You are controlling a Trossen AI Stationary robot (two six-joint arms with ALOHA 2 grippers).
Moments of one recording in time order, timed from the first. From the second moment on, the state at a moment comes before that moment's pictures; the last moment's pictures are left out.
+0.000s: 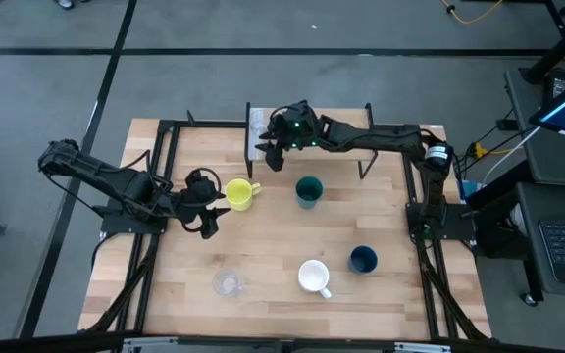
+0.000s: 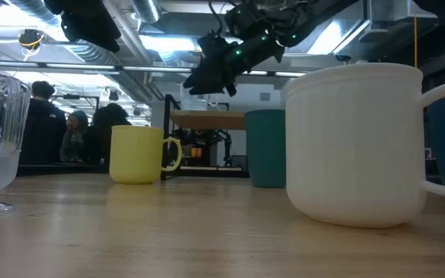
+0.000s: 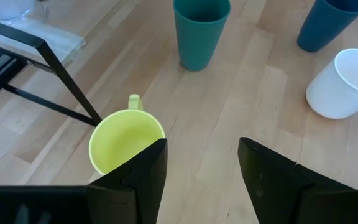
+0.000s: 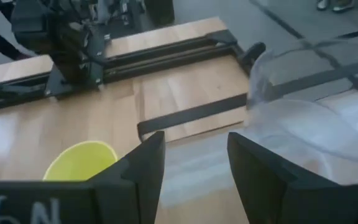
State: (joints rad) left arm -0.35 0.97 0.89 -0.75 -0.53 -0.62; right arm -0.36 1.94 1.52 -0.03 -0.17 0.04
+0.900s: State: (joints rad) left arm -0.35 0.97 0.89 -0.75 -0.53 -0.63; right arm -0.39 1.94 1.52 0.04 -0.02 0.02
